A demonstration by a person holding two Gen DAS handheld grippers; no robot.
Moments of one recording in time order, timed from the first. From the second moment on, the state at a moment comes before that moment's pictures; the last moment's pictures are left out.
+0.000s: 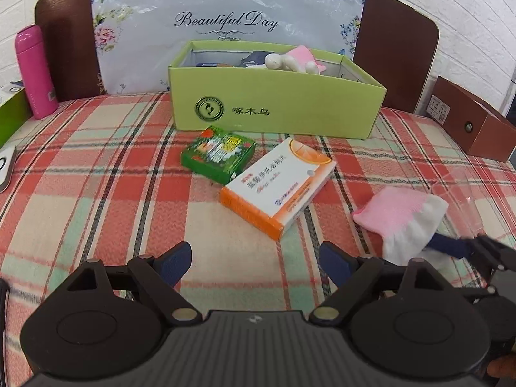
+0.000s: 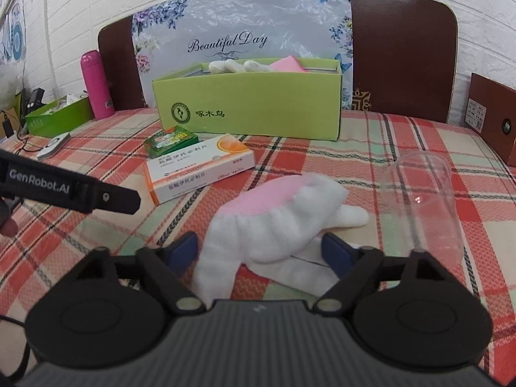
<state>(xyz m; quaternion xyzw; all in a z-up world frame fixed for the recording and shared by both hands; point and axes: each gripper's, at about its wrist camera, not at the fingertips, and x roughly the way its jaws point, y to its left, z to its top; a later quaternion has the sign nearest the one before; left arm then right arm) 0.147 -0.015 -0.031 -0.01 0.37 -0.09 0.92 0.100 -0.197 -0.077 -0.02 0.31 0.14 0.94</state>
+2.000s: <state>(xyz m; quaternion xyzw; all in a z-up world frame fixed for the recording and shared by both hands) 0.134 -0.046 -0.049 0.01 0.41 -0.13 0.91 0.073 -0.226 -0.068 0.06 0.34 0.15 0.92</state>
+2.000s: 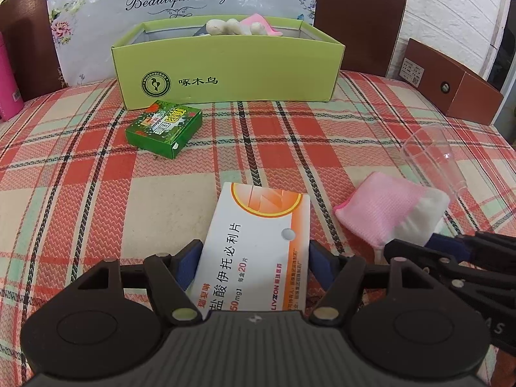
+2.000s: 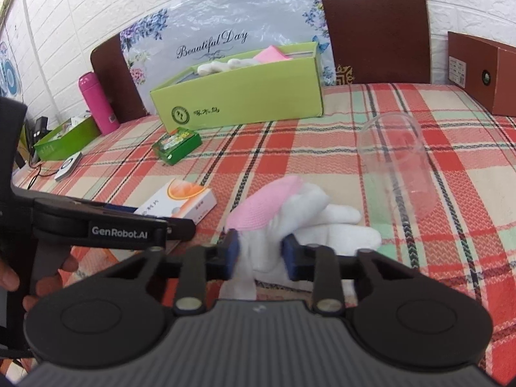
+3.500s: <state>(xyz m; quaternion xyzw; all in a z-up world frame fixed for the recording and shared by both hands) 0.375 0.007 0.020 0.01 0.33 -0.07 0.94 0.348 -0.186 -0.031 -0.02 0.27 0.16 0.95</state>
